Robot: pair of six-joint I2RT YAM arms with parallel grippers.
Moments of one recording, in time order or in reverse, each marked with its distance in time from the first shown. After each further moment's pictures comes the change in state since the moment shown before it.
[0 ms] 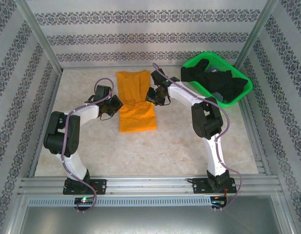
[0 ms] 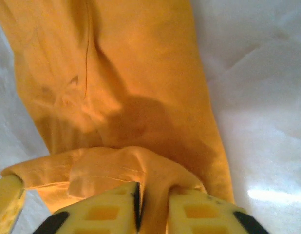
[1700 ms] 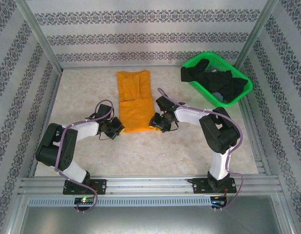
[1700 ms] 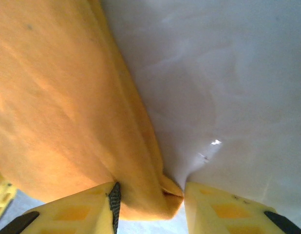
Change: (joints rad) left arm -0.101 -0.201 -0.339 -0.052 0.063 -0.245; right arm 0.104 -0.342 -0.711 0.264 -0.045 0.148
